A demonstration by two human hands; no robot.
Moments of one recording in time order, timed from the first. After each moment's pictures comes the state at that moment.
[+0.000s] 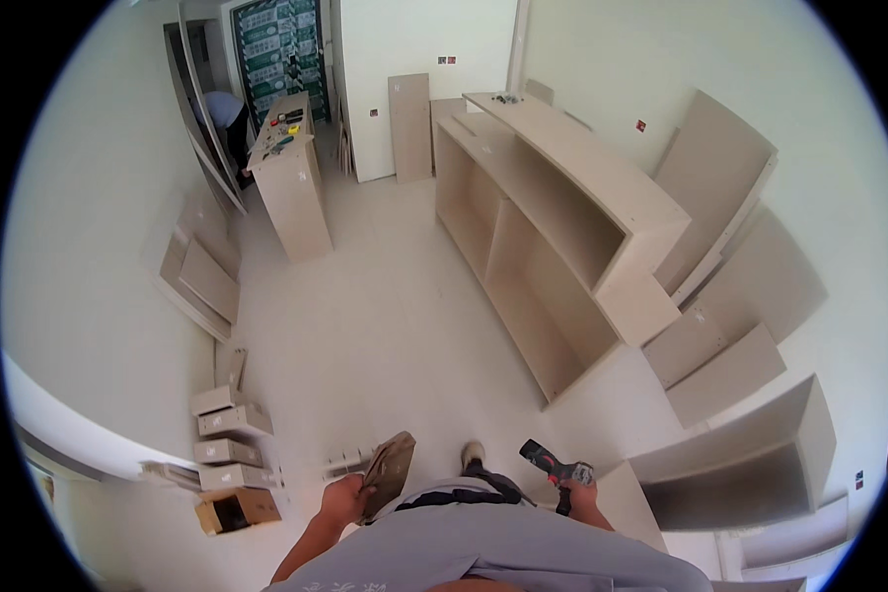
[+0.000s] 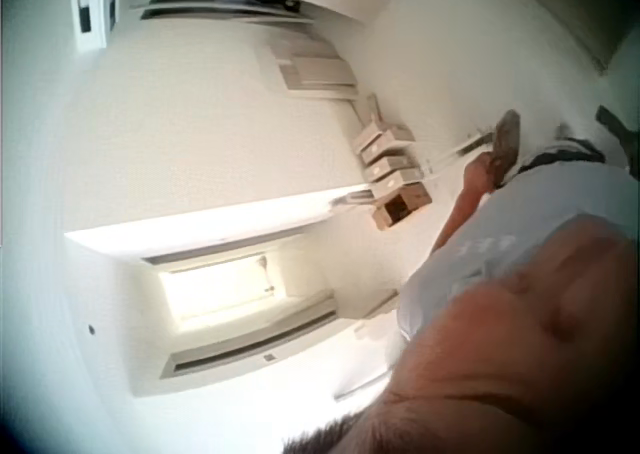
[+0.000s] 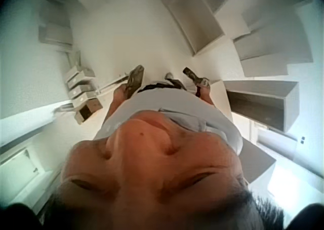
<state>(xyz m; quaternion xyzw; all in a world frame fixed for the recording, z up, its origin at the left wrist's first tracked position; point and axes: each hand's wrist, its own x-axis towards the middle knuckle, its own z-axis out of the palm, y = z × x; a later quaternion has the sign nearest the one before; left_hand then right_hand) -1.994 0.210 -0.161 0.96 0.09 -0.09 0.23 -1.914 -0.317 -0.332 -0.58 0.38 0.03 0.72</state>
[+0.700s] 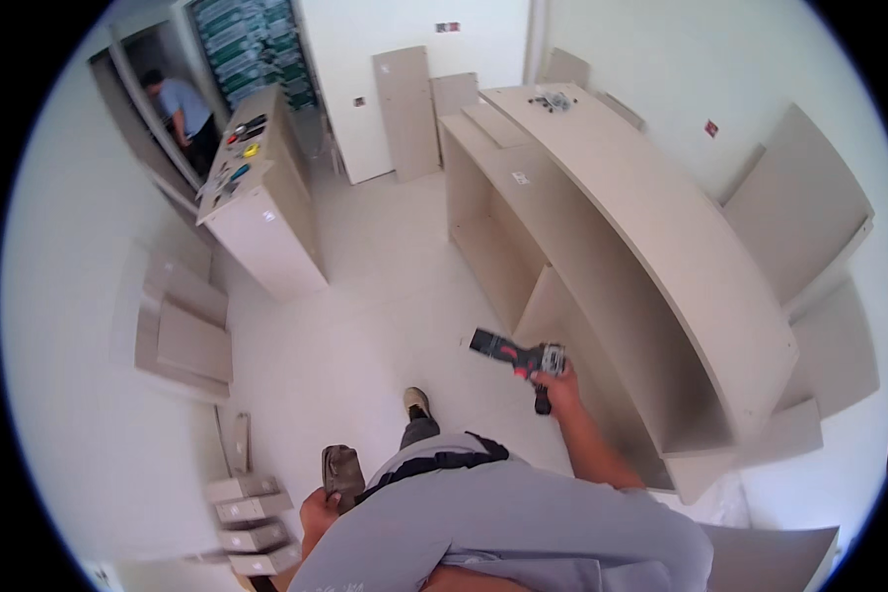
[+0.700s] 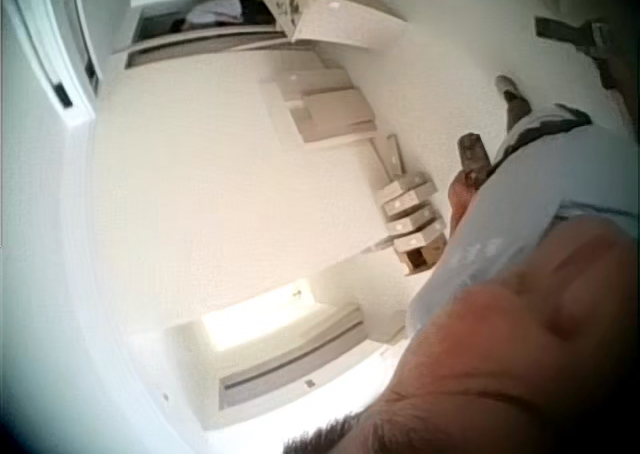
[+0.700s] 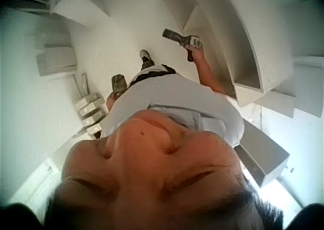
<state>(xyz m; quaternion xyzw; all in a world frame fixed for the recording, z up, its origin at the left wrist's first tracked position) -1.552 0.392 -0.160 0.91 0.34 -0.11 0.20 -1.203 -0.077 -0.261 -0.62 0.15 0.06 0.77</state>
